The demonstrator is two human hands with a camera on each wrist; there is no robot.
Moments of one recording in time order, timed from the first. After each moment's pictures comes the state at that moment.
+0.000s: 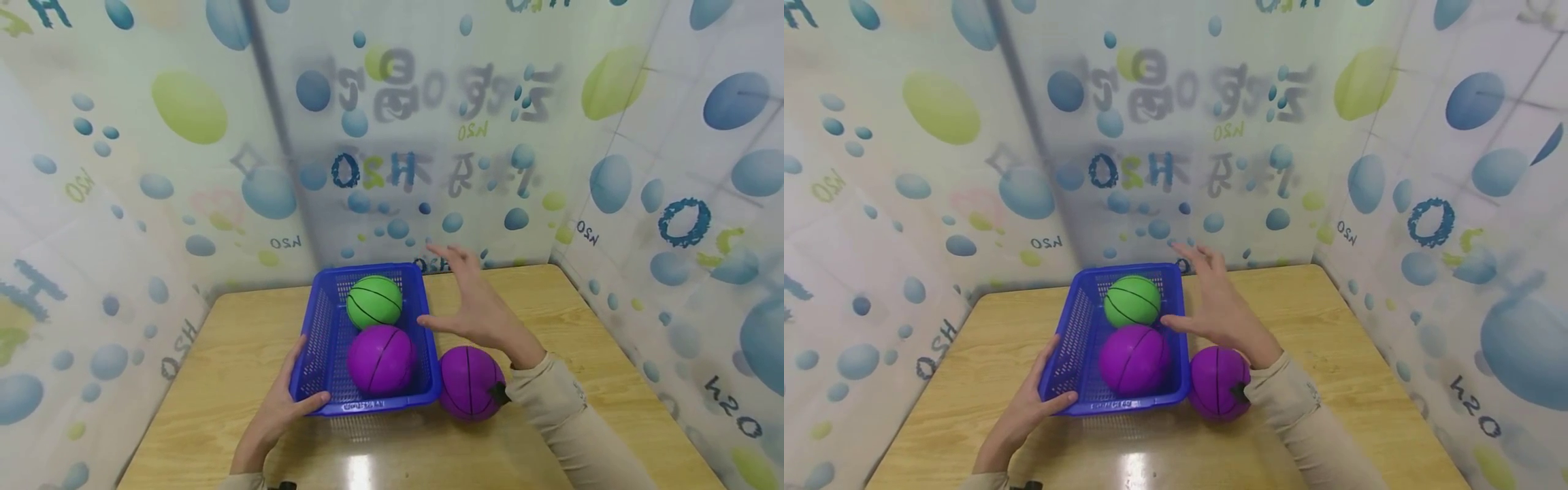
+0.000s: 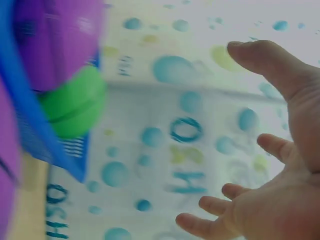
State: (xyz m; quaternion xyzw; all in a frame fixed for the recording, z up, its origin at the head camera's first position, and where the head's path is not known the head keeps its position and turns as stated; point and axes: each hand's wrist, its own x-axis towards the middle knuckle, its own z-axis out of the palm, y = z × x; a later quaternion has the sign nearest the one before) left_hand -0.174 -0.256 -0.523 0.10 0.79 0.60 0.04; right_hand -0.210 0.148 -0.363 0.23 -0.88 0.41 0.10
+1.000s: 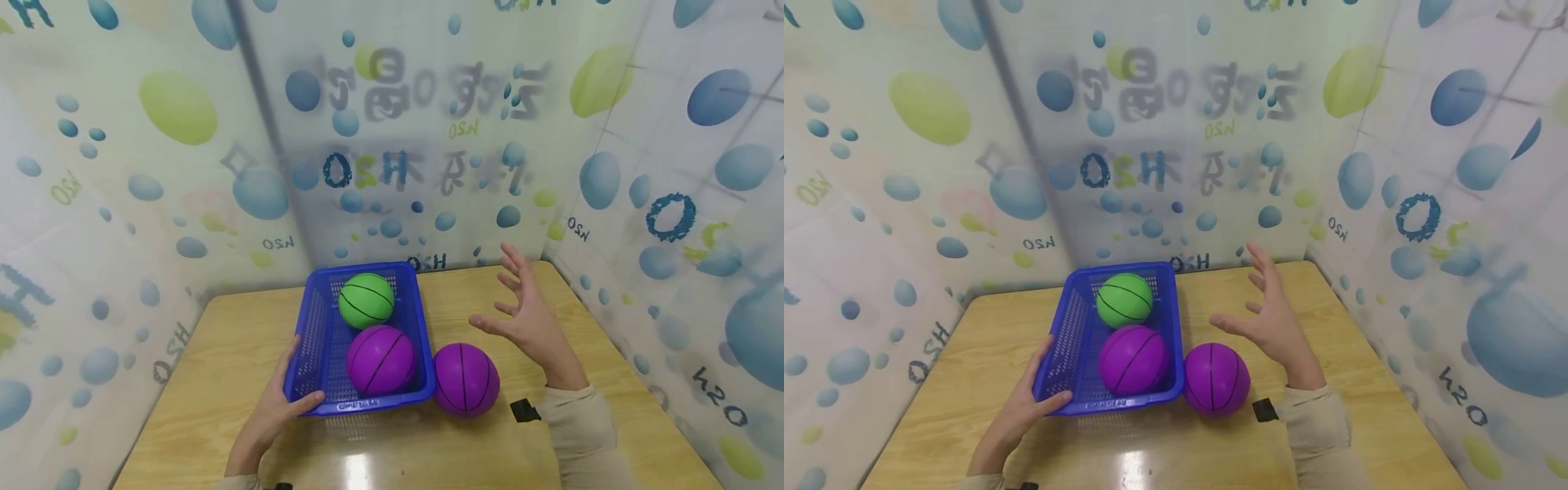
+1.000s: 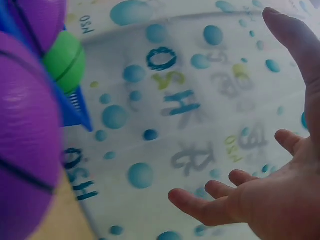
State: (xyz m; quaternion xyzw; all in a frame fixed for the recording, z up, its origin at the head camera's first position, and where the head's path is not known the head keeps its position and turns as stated) left_hand -0.175 -0.255 -0.526 0.10 0.80 0.60 0.04; right_hand -0.182 0.223 -0.398 0.13 -0.79 0.59 0.10
